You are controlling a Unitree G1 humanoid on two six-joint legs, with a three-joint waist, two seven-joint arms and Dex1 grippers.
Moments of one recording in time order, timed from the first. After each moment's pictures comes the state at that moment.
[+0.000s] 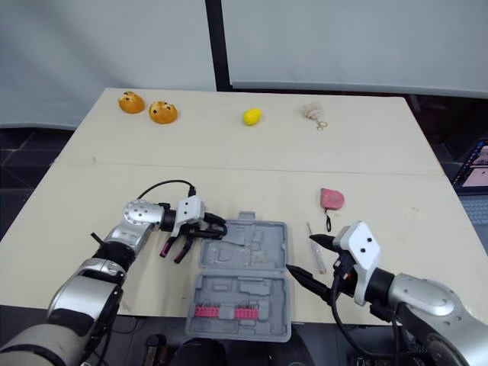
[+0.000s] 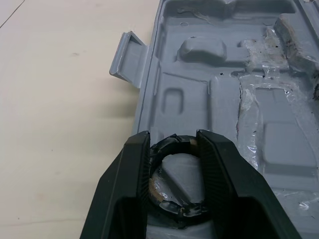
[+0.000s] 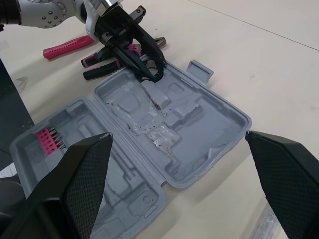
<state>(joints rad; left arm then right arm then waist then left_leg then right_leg) -0.77 0.41 -0.18 1.00 0.05 -0.45 -1.18 0.25 -0.76 -0.24 -0.80 0.73 0.70 0.60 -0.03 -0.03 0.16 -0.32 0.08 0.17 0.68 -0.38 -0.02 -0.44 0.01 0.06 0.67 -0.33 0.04</state>
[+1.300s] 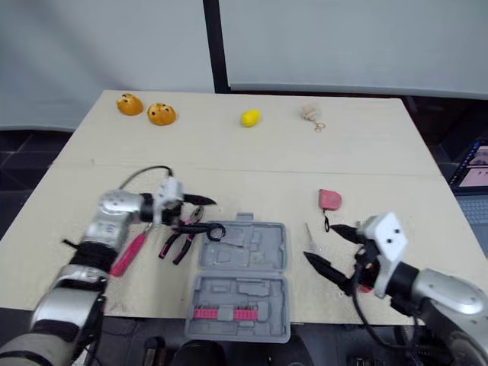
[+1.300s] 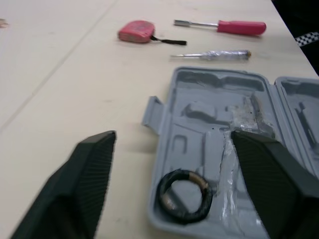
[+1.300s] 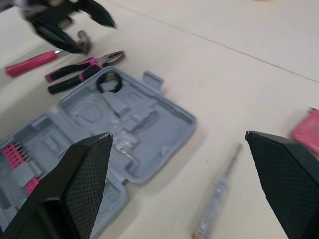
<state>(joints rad) -0.63 0.61 -0.01 0.52 -0.23 -0.02 -1.33 0.33 -0.76 -0.56 -0.79 0.85 0.76 0.60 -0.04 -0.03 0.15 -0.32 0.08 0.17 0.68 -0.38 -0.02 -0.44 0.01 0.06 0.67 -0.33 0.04</state>
